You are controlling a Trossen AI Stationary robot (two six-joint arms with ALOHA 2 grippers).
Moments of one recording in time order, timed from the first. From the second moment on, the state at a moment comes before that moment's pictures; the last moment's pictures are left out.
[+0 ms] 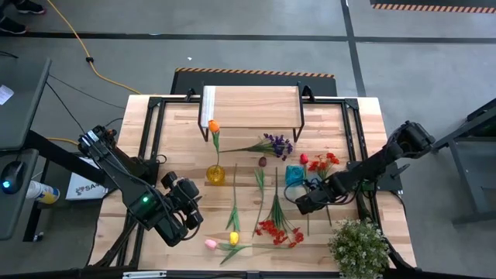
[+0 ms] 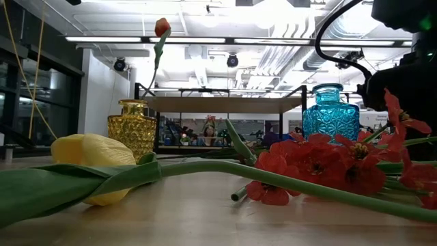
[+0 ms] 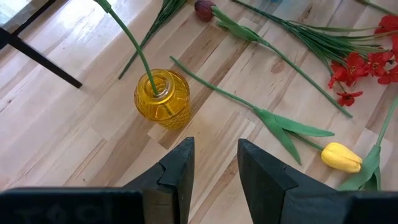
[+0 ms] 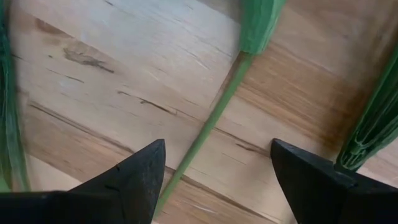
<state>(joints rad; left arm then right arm) -0.78 1.52 1.42 -1.36 -0.69 -1.36 0.49 1.51 0.66 -0.55 0.03 1.62</state>
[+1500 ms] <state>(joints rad) -0.78 1.52 1.42 -1.36 -0.72 -1.36 0.48 1.51 0.66 -0.67 0.02 1.68</state>
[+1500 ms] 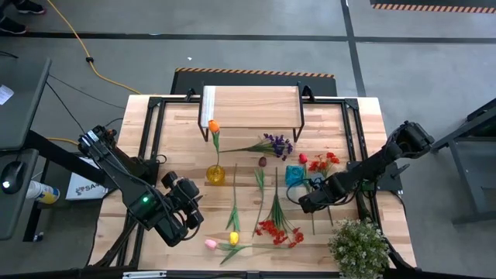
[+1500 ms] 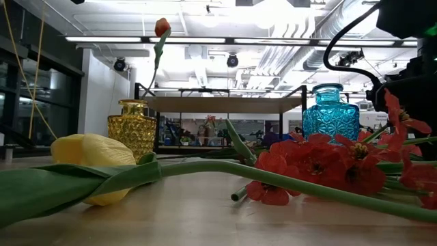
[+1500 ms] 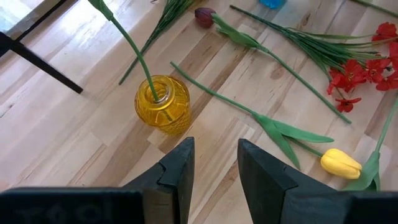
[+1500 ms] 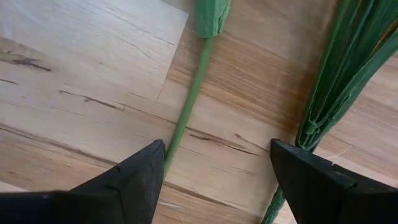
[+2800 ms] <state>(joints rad) -0.78 1.52 1.42 -1.35 -0.72 -1.37 0.48 1.51 0.66 -0.62 0.05 1.69</state>
